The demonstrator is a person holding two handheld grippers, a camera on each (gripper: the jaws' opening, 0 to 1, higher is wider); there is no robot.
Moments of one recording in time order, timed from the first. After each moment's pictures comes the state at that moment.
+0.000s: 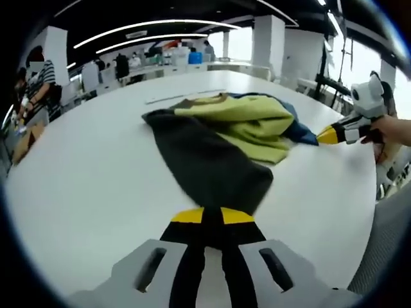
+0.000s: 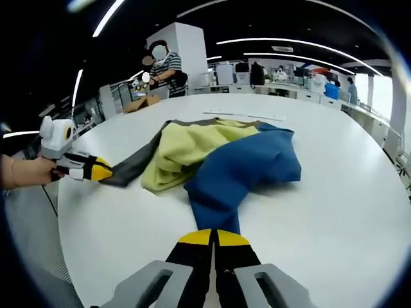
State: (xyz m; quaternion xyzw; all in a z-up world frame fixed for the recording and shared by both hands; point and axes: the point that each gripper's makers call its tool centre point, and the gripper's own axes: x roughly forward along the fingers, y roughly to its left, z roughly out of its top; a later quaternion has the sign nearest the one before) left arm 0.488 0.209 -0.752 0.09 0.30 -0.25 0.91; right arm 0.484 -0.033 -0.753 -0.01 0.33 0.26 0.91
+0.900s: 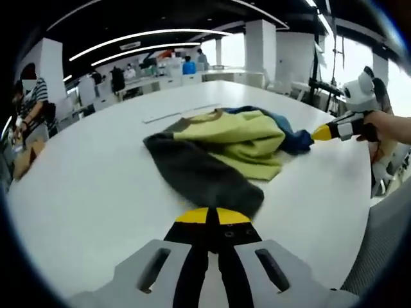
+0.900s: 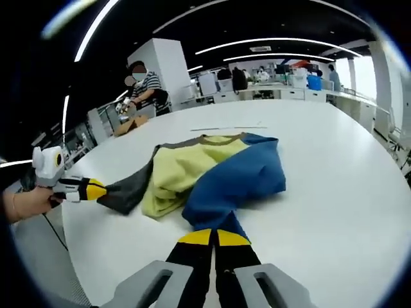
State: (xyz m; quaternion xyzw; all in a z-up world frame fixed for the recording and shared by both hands) left arm 0.493 0.214 -0.703 0.10 0.26 -0.26 0.93; right arm 0.492 -0.054 -0.709 0.02 0.30 0.22 0.93
